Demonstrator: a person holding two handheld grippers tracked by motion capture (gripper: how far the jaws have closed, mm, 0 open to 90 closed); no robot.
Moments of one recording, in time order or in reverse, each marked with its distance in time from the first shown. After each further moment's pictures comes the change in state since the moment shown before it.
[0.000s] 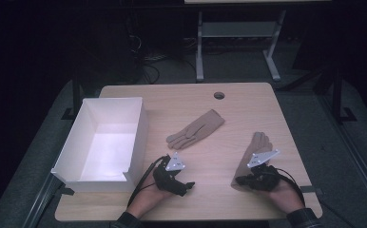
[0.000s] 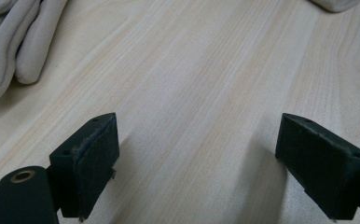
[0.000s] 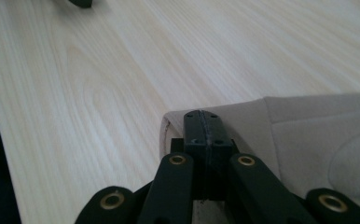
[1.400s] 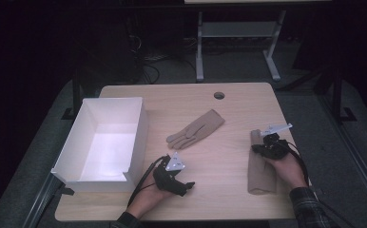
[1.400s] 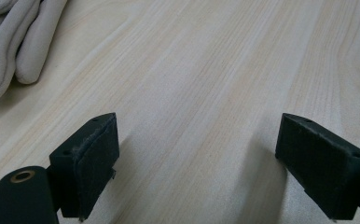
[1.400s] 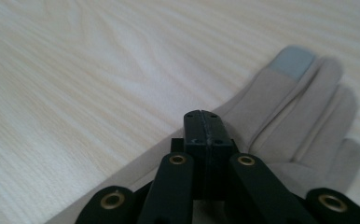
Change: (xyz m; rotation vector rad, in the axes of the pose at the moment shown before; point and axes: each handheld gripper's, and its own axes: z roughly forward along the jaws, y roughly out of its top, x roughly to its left) left arm -0.001 0.000 0.000 -0.006 0.001 -0.008; right arm -0.095 0.020 -0.010 -0.048 -0.300 0.152
